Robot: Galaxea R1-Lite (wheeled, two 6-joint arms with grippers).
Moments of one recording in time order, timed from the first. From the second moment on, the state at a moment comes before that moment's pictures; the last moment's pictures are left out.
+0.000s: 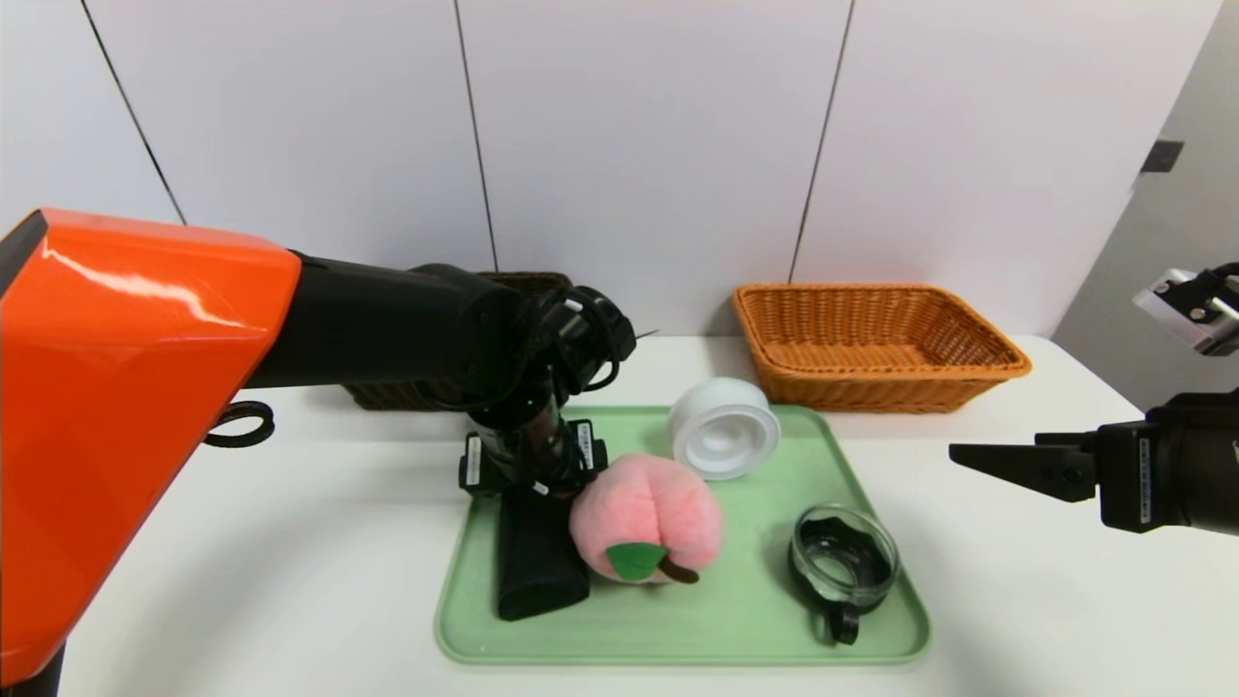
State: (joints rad) left arm -0.67 2.12 -1.67 0.71 0.27 -0.75; right arm 0.17 1.23 -0.76 0.09 0.25 0.09
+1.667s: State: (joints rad) left arm -0.67 2.07 -1.68 0.74 0.28 -0.74; right arm 0.17 1.22 -0.76 0.09 0.25 0.09
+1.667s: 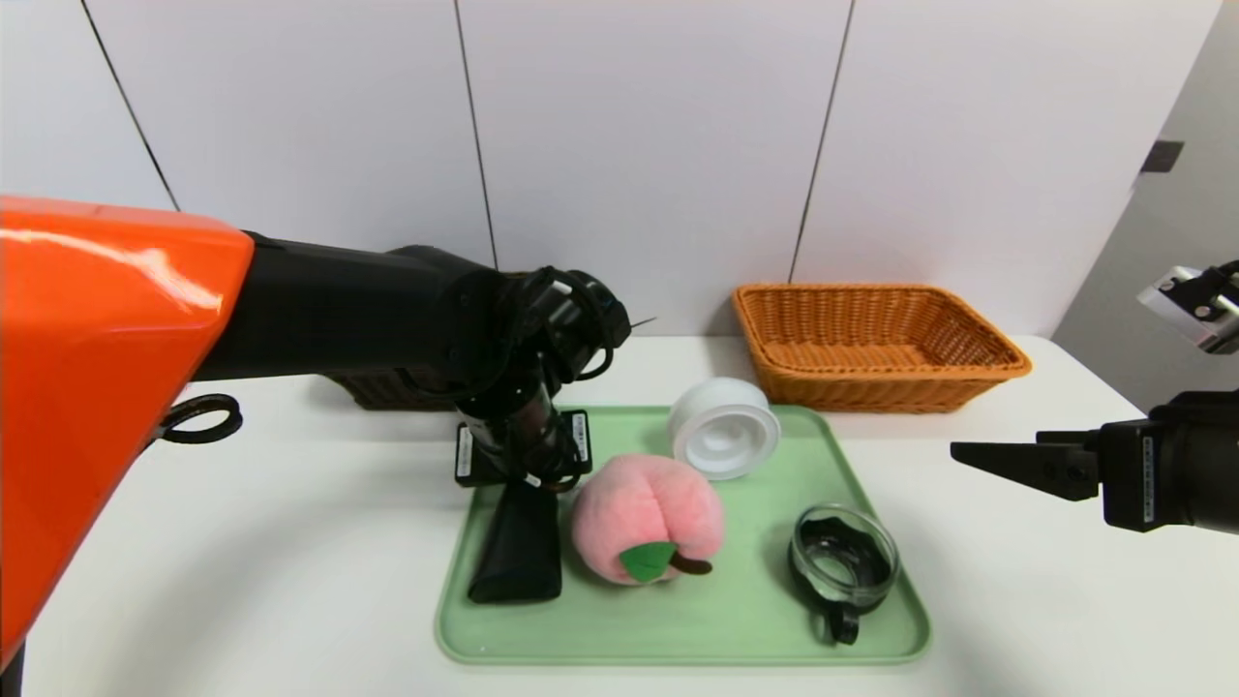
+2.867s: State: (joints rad) left arm -0.66 1.76 -1.73 0.81 0.27 -0.49; right arm 0.18 1.22 -0.78 0.09 0.25 0.09
